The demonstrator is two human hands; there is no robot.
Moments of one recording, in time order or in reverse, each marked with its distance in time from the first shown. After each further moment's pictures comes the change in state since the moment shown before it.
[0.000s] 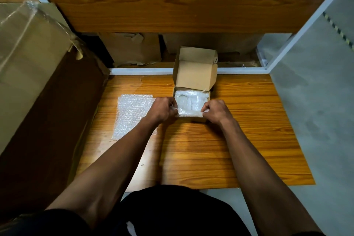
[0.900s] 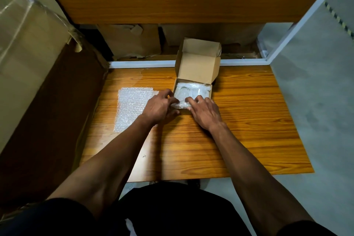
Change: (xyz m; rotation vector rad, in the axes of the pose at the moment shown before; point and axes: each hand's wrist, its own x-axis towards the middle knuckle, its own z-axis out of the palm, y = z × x) left_hand -0.027 -0.019 0.002 0.432 0.063 0.352; right_hand -0.024 -0.012 0.050 -0.420 0.157 -0.386
